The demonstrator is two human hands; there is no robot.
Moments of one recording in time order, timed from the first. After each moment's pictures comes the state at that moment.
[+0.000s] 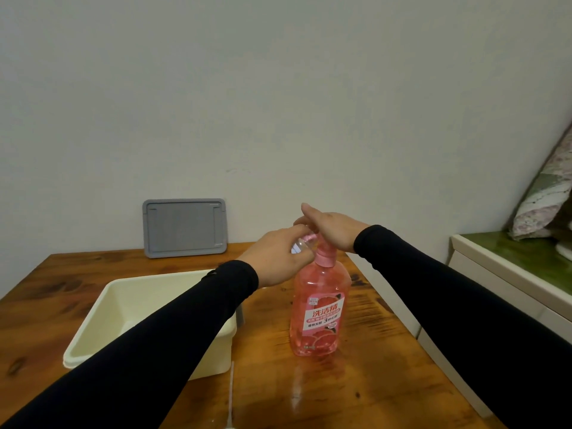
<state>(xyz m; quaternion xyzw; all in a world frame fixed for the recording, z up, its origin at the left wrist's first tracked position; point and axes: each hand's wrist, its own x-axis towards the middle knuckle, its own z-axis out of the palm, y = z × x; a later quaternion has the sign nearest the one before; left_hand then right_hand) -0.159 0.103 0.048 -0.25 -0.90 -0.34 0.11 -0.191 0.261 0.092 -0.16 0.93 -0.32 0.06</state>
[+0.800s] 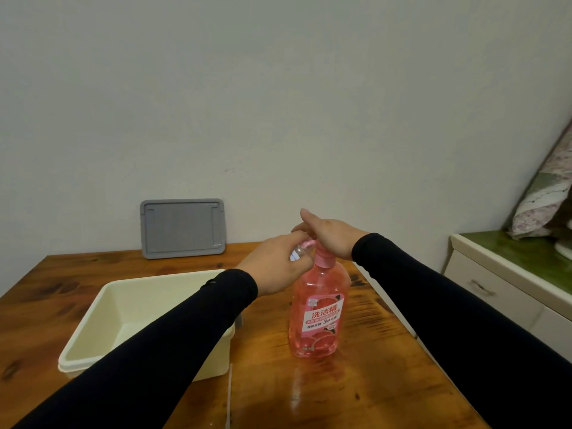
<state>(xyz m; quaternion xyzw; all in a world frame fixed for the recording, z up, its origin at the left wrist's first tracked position) -0.157 0.106 0.039 -0.24 -0.90 -0.35 0.11 -0.193 0.261 0.079 -0.15 0.92 -0.34 0.07</state>
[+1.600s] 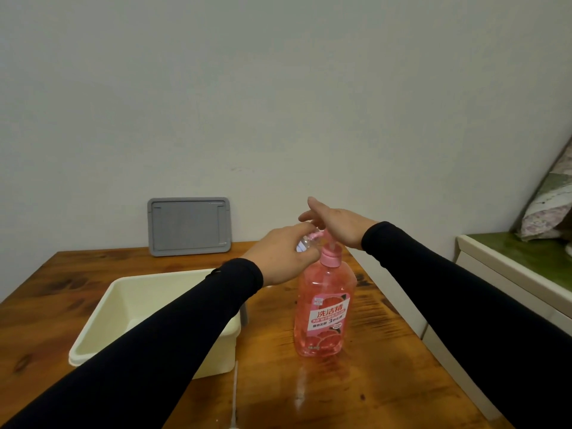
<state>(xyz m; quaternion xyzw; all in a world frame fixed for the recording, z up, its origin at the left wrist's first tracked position) -0.158 0.103 0.050 -0.24 -0.90 -0.35 0.11 -0.192 0.262 0.095 -0.16 0.92 -0.35 0.06</state>
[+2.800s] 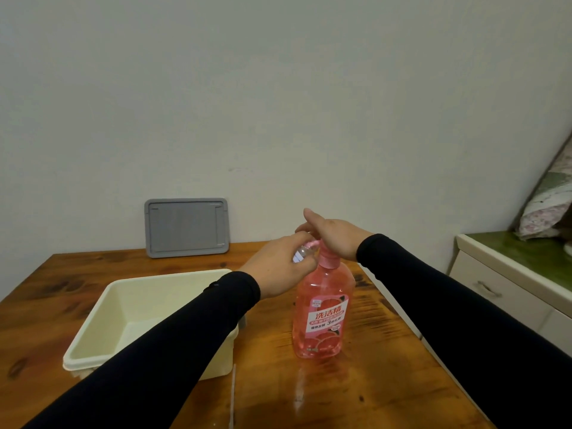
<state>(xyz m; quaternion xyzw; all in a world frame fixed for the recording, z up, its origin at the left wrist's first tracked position) -0.154 0.104 0.037 -0.24 -0.89 -0.37 0.10 -0.193 0.260 0.081 -0.14 0.92 -0.35 0.08</state>
